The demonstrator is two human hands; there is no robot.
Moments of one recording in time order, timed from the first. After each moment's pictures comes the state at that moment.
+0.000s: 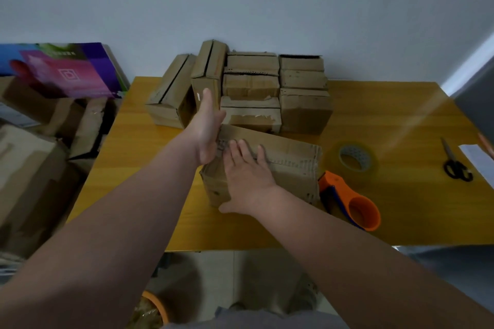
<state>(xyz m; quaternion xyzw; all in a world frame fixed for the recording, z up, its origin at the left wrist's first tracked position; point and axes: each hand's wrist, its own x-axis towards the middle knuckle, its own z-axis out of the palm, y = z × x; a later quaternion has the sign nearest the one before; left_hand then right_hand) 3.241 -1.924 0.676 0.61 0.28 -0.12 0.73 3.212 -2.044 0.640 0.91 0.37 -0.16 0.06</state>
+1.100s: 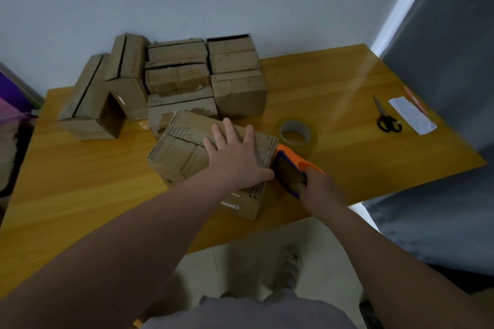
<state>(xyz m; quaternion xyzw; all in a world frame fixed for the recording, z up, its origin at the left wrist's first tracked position) 3.251 -2.091 0.640 0.98 0.01 -0.19 0.08 3.231 -2.273 0.571 0.97 -0.05 -0.13 -0.21</state>
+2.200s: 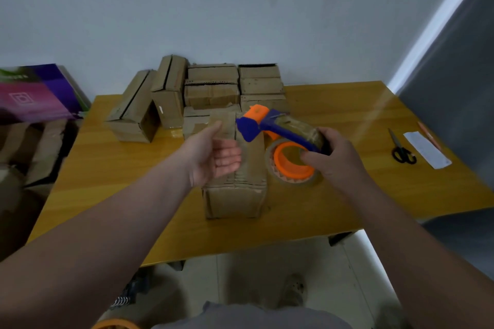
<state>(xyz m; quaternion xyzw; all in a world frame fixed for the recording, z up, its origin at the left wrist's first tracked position) 3.212 -1.998 0.693 0.56 0.27 -0.18 0.77 3.232 -2.235 0.685 0.82 0.05 -0.05 -0.57</state>
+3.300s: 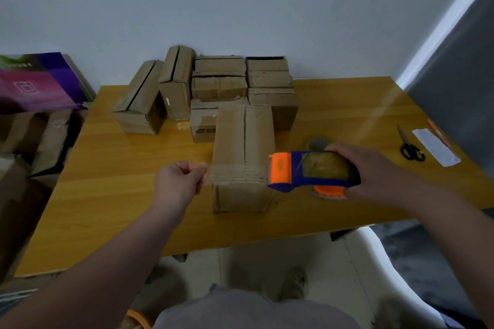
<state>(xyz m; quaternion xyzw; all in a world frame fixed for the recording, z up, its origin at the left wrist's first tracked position) 3.158 -1.965 0.630 0.73 0.32 0.06 0.60 3.231 -2.278 0.697 0.93 0.24 -0.17 -0.23</state>
